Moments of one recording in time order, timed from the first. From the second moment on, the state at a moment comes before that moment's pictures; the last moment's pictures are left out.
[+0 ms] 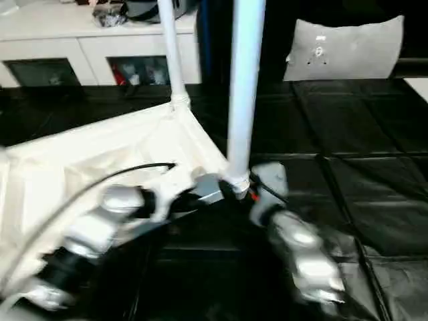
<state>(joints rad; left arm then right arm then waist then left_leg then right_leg) -0.45 0.32 -0.34 0.28 0.07 0.27 -0.97 -0.11 -0.26 0.01 0.04 0.19 0.23 0.60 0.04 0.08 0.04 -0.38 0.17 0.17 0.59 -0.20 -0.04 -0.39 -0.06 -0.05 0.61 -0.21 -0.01</state>
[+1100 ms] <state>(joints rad) -0.56 0.48 -0.44 0.50 0.01 -0.13 -1.46 -0.26 -0.52 0.24 0.09 0.29 0.29 1.28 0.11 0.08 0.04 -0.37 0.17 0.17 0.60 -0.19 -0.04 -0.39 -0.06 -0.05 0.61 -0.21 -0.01</state>
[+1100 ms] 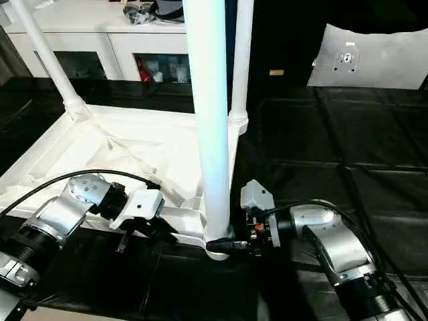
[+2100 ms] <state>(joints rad) -0.47 0.12 -0.30 0.31 0.12 0.42 -0.78 -0.22 -0.06 -0.03 0.07 0.13 0.41 0.32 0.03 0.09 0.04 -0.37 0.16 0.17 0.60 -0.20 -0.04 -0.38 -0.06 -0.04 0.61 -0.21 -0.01</state>
